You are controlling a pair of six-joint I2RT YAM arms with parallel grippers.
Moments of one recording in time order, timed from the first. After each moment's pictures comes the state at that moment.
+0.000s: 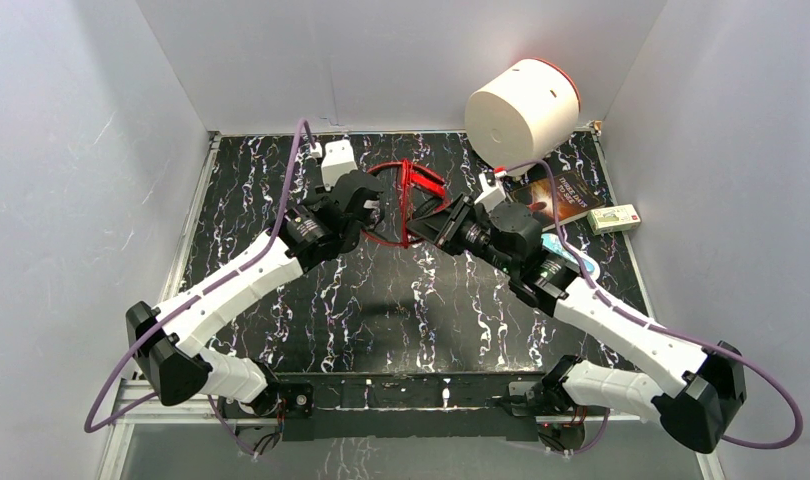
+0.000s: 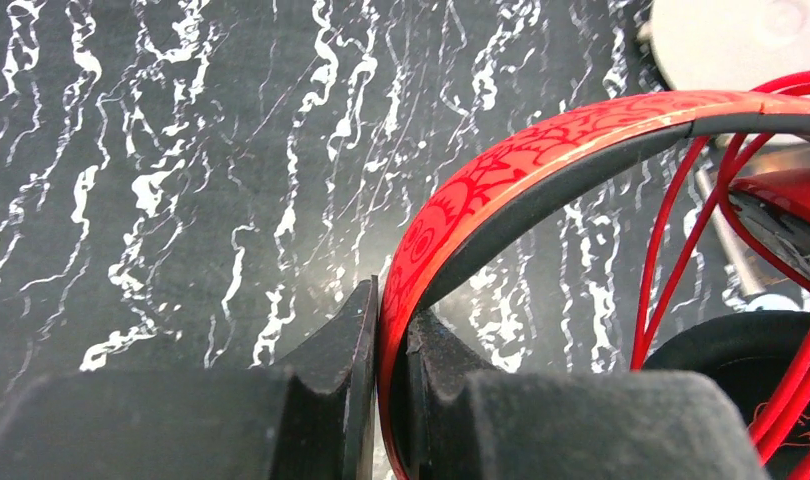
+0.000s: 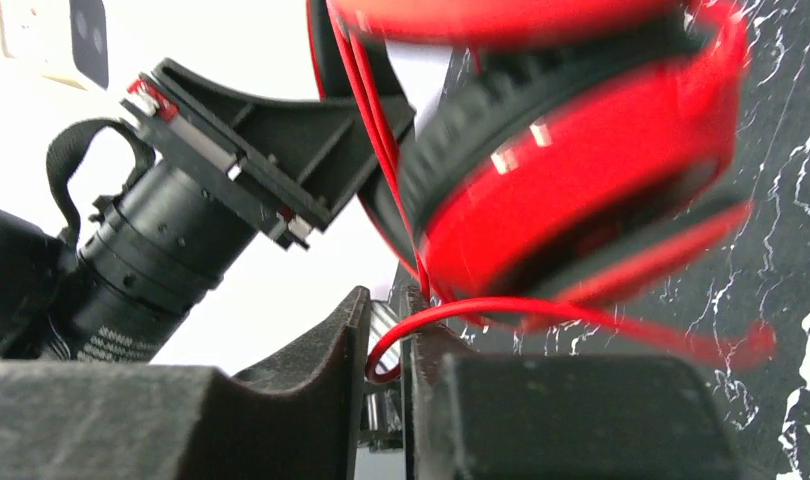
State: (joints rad) left arm -0.83 1.36 1.37 -0.70 -0.74 -0.66; right arm 0.82 1.05 0.87 0.03 -0.06 1.09
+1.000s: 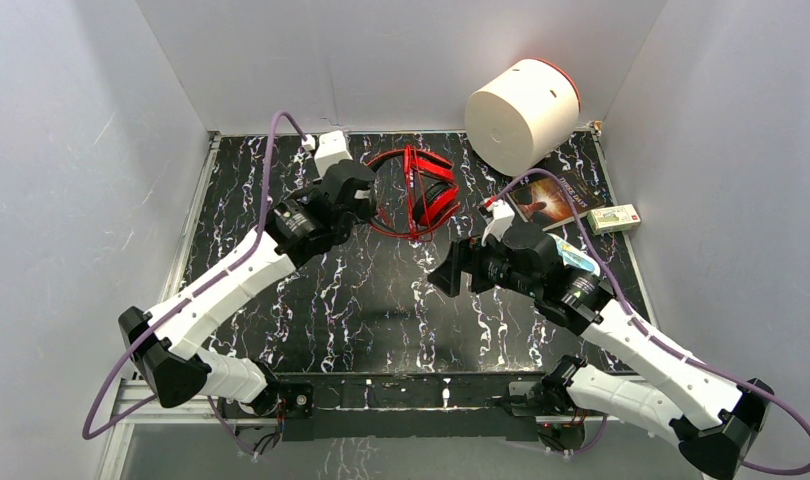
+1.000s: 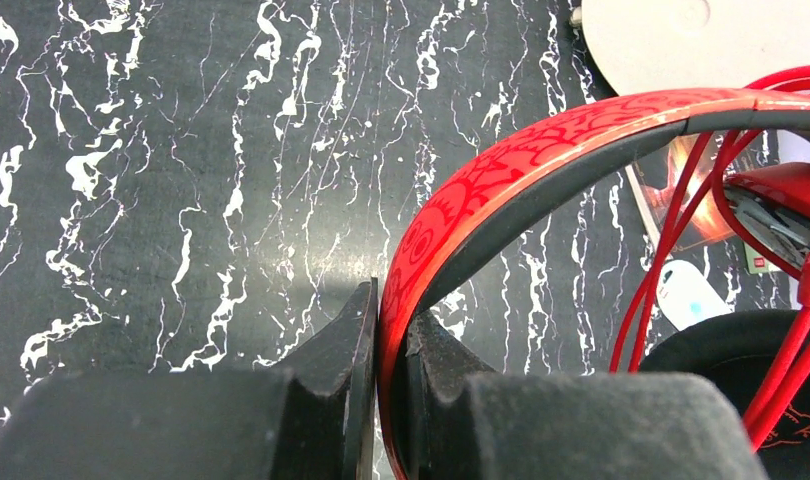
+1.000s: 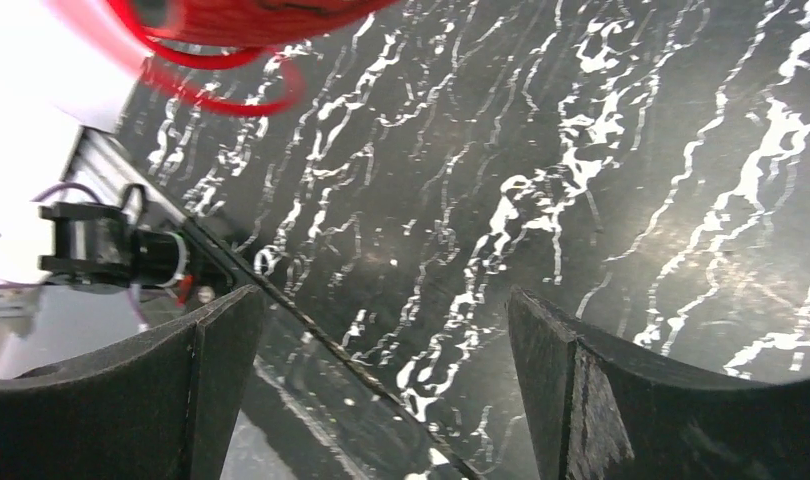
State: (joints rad) left arm -0.81 1.35 1.43 -0.70 -0.63 -0.72; right arm 0.82 0.86 0.85 -0.45 -0.09 0.54
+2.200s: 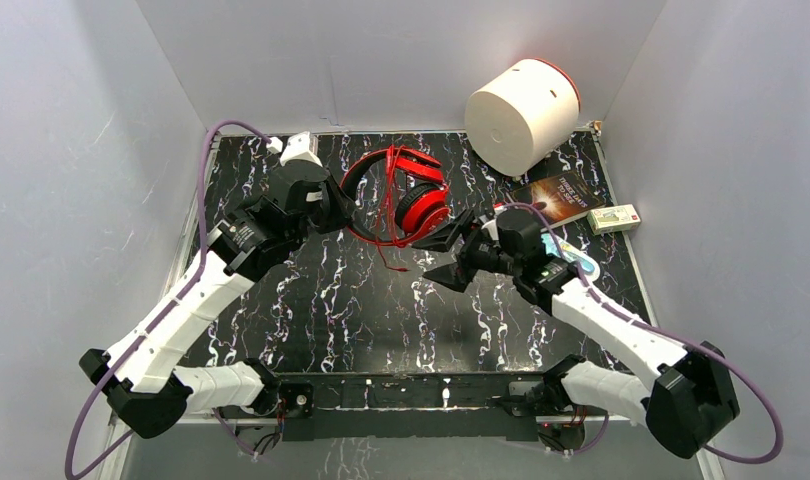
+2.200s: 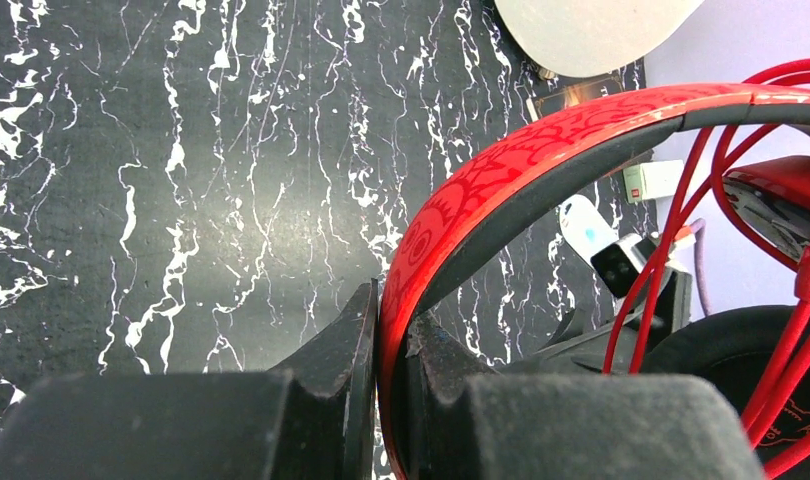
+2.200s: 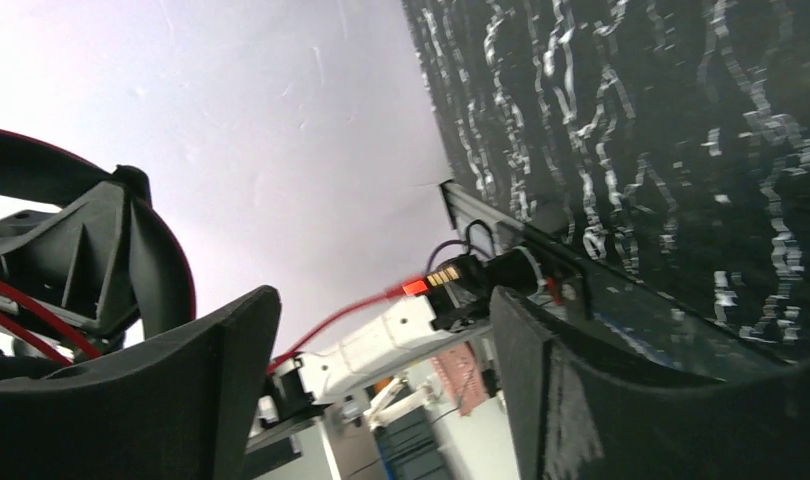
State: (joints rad) left arm -0.73 1.17 1.43 -0.81 -0.34 -0.75; right arm 0.60 1.06 0.70 -0.07 -0.49 1.50
